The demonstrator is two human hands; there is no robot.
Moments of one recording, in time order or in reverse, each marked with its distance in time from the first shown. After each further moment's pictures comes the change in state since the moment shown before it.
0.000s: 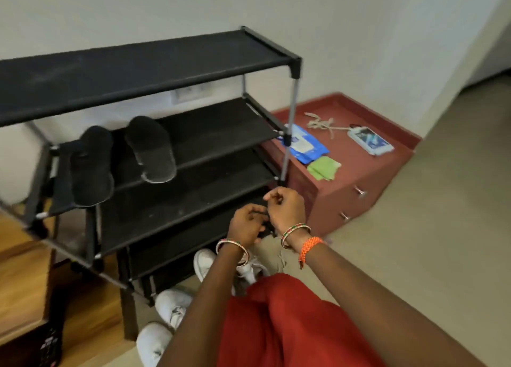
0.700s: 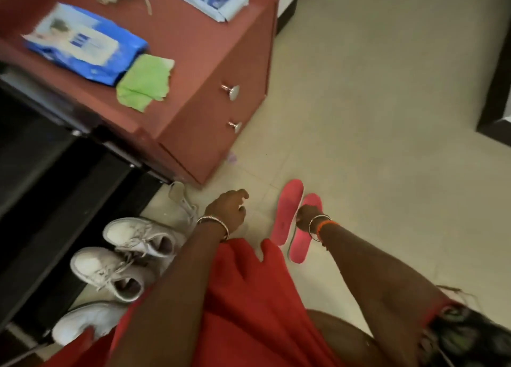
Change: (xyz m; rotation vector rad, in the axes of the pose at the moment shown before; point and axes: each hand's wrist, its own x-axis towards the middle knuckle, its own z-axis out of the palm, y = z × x) left_hand 0.089 -0.120 0.262 1.009 -0.696 0.215; right_hand -0.035 0.410 -0.160 -0.526 -0.511 0.884
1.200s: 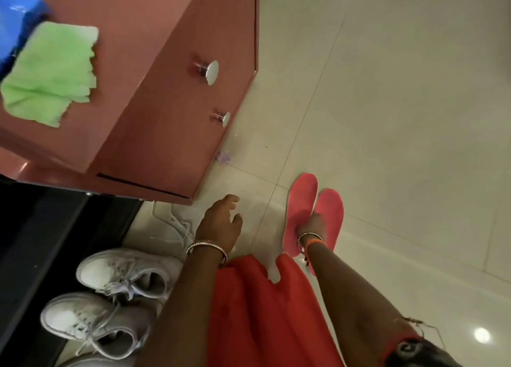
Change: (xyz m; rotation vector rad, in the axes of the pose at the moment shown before) left_hand 0.076 -0.049 0.035 -0.176 0.096 -0.065; right_hand 0.108 -0.005 0.095 0.638 0.296 0.508
